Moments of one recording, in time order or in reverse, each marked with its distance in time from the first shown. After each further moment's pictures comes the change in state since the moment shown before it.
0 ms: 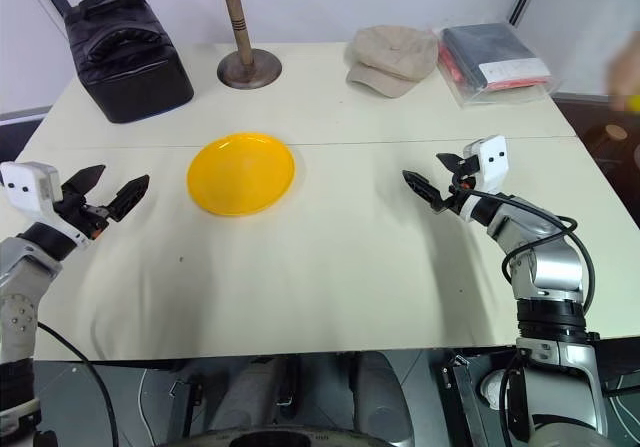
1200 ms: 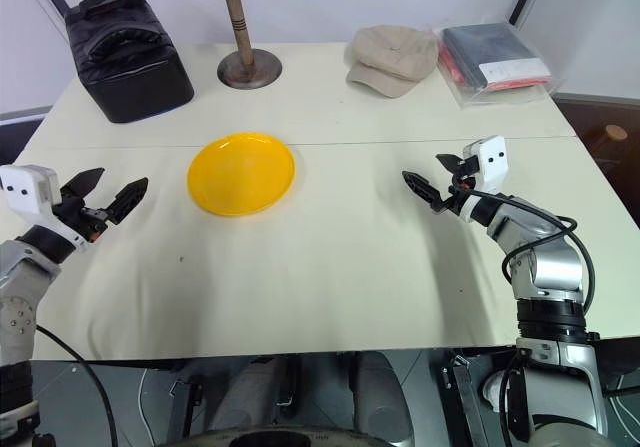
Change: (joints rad) left arm 0.013 0.000 0.006 0.000 -0.001 0.000 0.003; right arm 0.000 0.000 0.000 0.000 0.001 0.007 0.003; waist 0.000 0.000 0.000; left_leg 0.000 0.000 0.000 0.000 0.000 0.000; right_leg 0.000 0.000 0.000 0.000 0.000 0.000
